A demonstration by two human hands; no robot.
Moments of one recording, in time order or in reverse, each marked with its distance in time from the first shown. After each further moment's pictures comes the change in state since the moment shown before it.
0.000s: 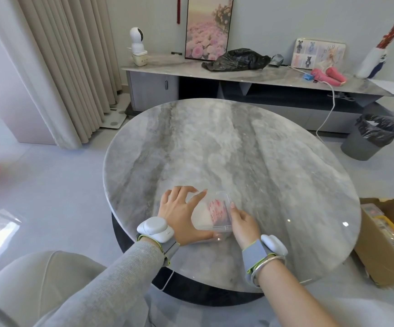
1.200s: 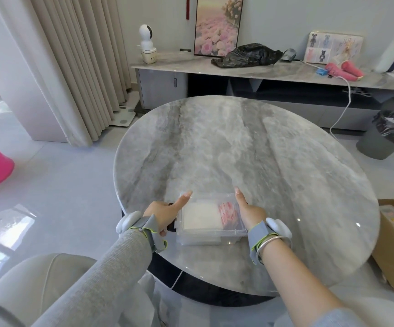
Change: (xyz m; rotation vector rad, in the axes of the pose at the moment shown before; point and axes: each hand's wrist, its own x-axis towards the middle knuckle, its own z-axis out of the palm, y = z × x) left_hand 0.001 -0.039 -0.023 -0.798 -0.324 -0.974; right_hand 0.035 -0.018 0.002 -0.239 -0.029 0.171
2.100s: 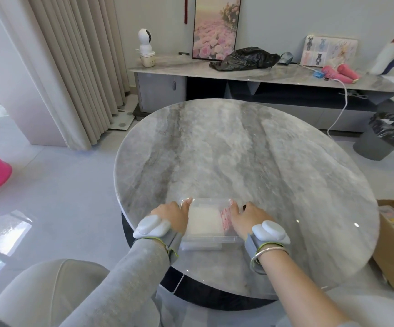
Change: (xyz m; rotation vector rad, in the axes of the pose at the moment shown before) left_hand 0.003 0.004 0.020 0.819 0.257 0.230; right_hand -0.017 -0.001 0.004 -0.524 0.179 -0.244
